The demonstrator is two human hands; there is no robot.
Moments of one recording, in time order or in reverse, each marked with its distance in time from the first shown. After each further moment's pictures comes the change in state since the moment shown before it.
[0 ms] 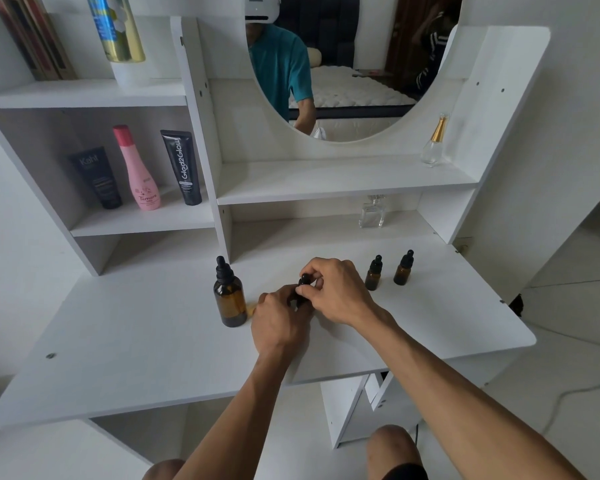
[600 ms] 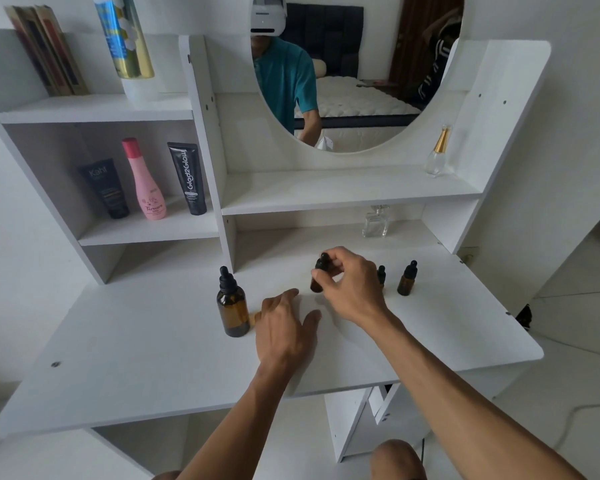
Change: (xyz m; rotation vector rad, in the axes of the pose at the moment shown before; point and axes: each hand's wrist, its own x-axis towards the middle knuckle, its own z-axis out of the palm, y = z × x) left_hand -0.003 0.000 0.001 0.132 -0.013 0.102; right_hand 0.003 0.000 -0.016 0.167 0.267 0.015
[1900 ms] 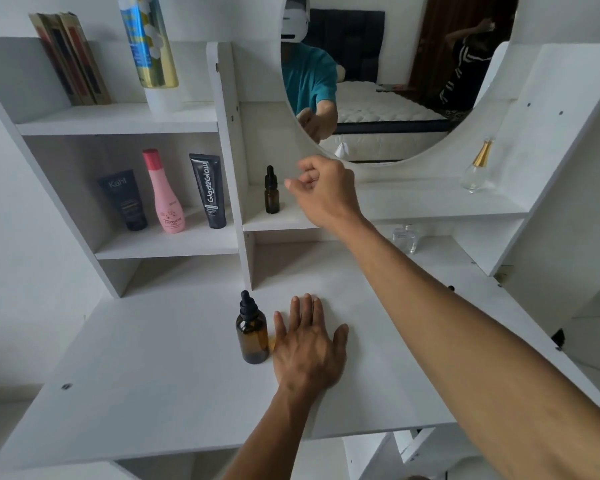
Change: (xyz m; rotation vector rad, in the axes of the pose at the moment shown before) left_hand 0.024 -0.006 0.007 0.391 -0.246 0.123; right_hand 0.143 -0.104 0.025 0.078 0.044 -0.165
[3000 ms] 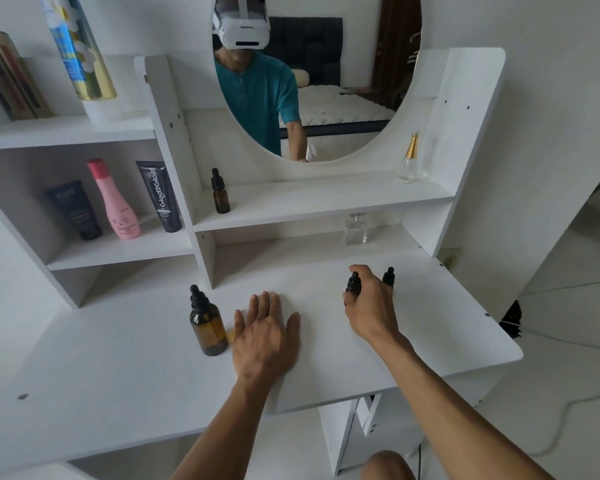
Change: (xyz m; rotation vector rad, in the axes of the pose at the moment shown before) left_hand -0.011 0.009 0.000 -0.007 0.078 -0.006; right_hand -0.170 0.136 -0.069 -0.154 -0.026 0.420
